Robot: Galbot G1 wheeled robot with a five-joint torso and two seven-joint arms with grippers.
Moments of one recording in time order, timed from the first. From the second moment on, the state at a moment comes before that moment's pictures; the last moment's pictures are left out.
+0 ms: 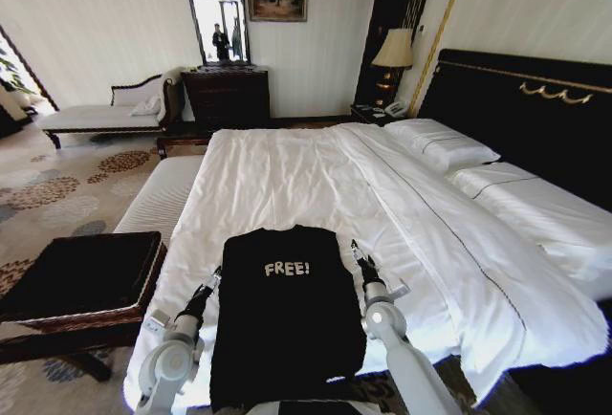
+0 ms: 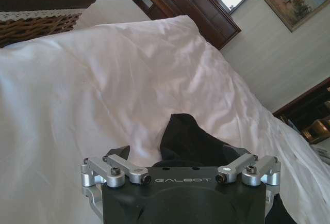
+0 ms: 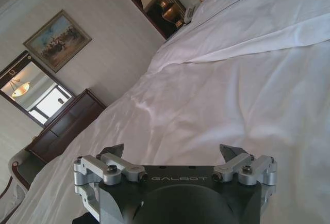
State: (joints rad) left arm 1.53 -1.39 -0.65 -2.01 -1.06 0.24 -0.26; right arm -1.21 1.29 0.36 1.66 1.03 0.12 0.25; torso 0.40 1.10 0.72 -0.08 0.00
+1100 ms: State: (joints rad) left arm 1.54 -1.37 -0.80 -2.06 -1.14 0.23 -0.26; right arm -0.73 1.26 0.04 1.02 1.22 0.13 -0.15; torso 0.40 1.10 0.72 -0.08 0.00
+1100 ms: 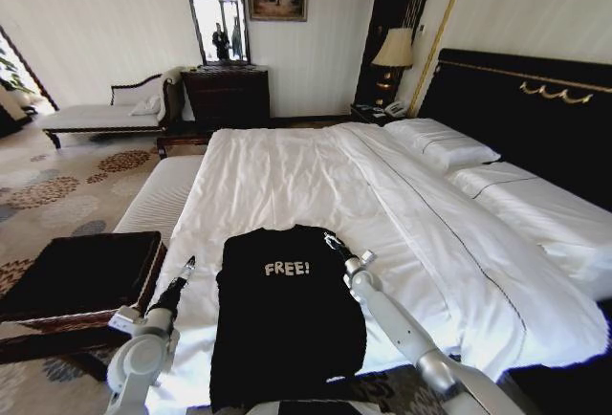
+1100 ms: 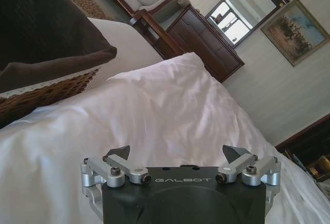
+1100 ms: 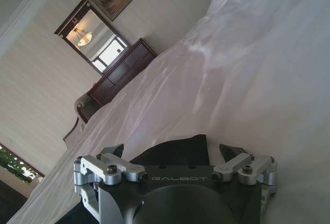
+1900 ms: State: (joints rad) left arm 1.51 -1.37 -0.77 -2.01 -1.13 0.23 -0.26; right arm -0.76 1.22 0.05 1.04 1.18 0.15 -0.15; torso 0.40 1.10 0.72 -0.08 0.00
